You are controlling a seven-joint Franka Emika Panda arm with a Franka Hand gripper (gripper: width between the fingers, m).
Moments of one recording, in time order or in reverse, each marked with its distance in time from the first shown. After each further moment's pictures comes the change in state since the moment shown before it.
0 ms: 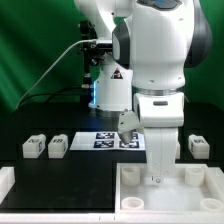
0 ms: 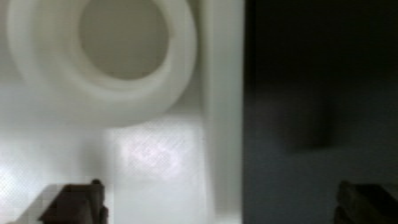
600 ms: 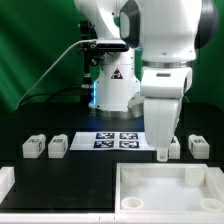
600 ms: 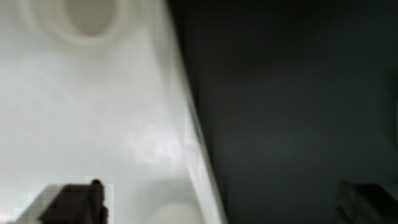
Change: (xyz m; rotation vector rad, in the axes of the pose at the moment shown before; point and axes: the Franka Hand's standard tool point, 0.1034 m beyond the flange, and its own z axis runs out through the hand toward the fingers) arm 0.032 -0.017 -0.044 -0.040 0.011 0.412
